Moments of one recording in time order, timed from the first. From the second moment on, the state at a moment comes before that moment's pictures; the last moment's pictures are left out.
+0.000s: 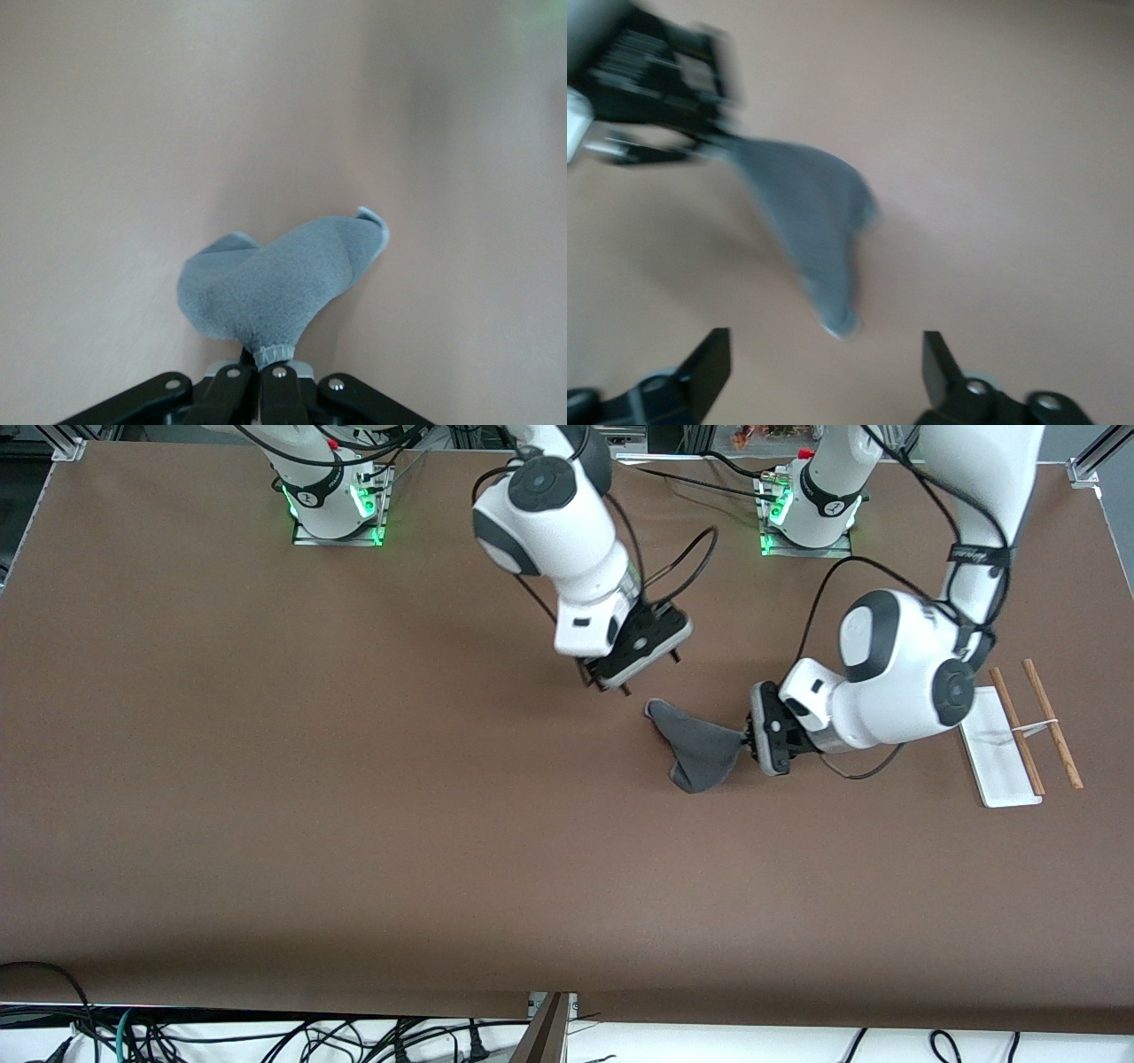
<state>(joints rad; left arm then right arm) -0.11 0.33 -0.12 -1.86 -0.42 2.08 1.38 0.64 0.62 0.26 -1.29 -0.01 2.27 0.35</state>
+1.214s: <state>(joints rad) 0.30 0.12 0.13 -1.79 -0.21 1.73 1.58 0.20 0.37 0.08 -1.28 -0.04 1.67 0.09</state>
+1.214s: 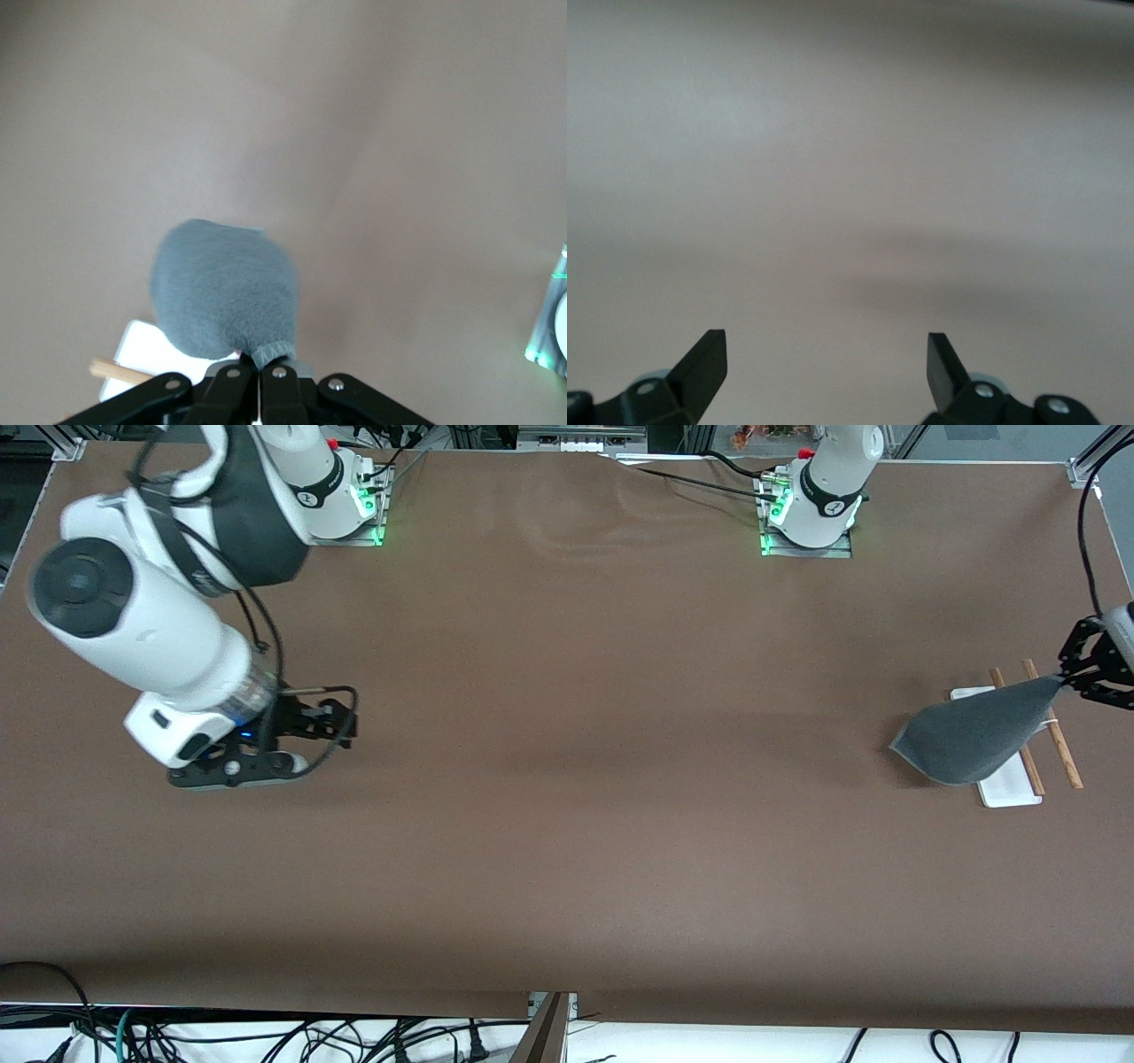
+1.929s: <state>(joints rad) 0.37 0.23 0.14 -1.73 -0.21 1.71 1.61 -0.02 0.17 -0.04 -1.38 -0.04 1.54 -0.20</state>
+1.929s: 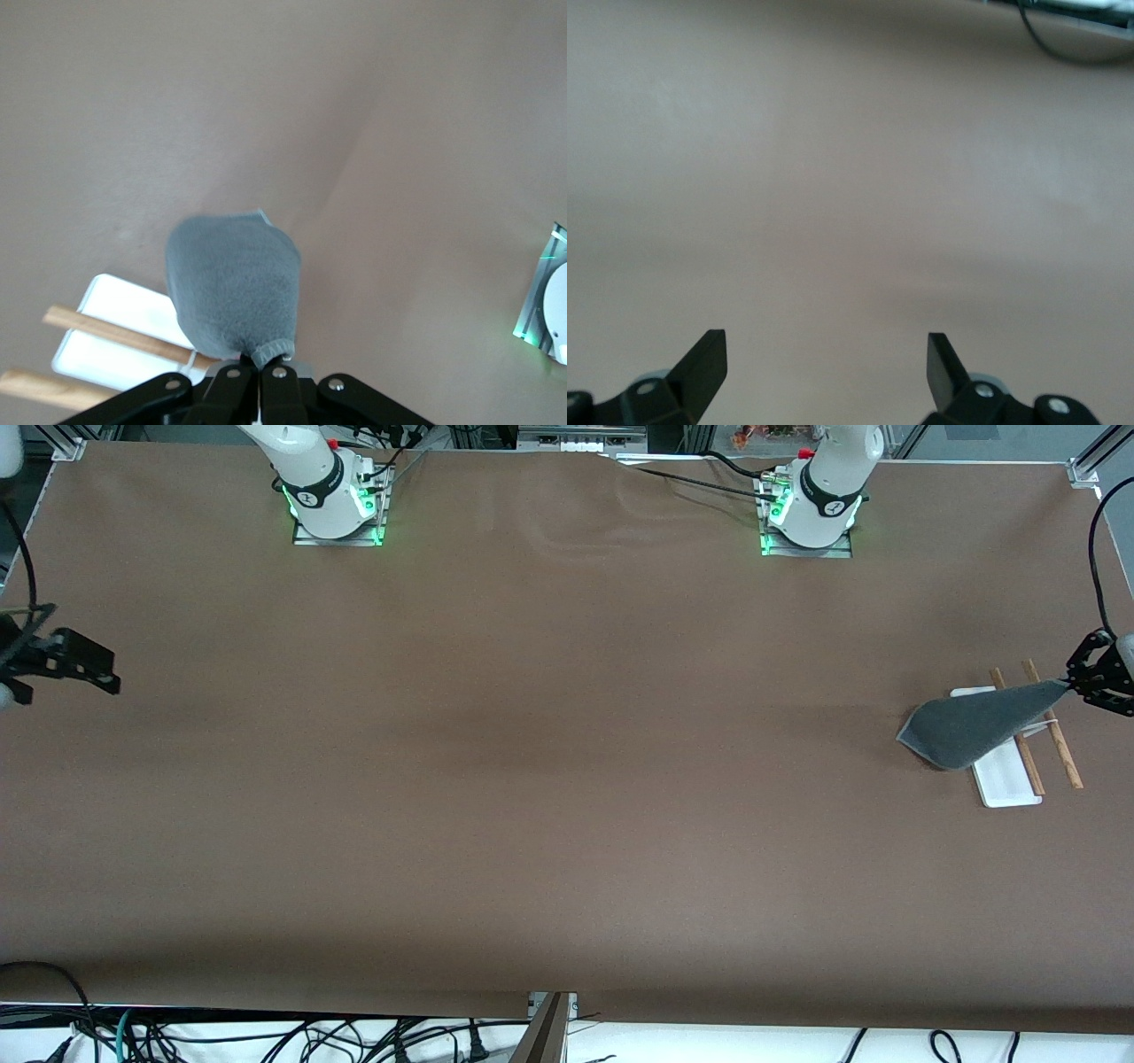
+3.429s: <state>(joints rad) 0.67 0.65 0.15 -1.42 -0.27 1.76 2.17 0.00 0.11 0.05 -1.41 -0.05 1.36 0.03</state>
